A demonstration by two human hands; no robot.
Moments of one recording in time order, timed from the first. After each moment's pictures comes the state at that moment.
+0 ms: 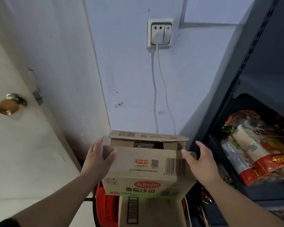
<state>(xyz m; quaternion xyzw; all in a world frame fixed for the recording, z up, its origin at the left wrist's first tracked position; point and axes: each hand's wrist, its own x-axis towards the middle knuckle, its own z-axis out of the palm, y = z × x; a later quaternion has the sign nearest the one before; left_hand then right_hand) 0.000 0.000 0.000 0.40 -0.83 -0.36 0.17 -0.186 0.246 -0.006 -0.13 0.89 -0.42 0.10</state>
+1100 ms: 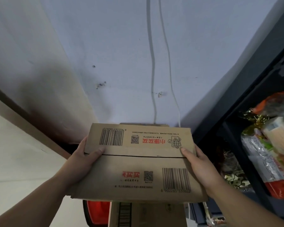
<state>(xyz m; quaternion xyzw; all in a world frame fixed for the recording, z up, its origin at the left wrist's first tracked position) -0.062 -0.064 -0.064 0.43 -0.73 -0.53 0.04 -0.250 0.206 -0.066 -0.04 0.77 -0.54 0.35</state>
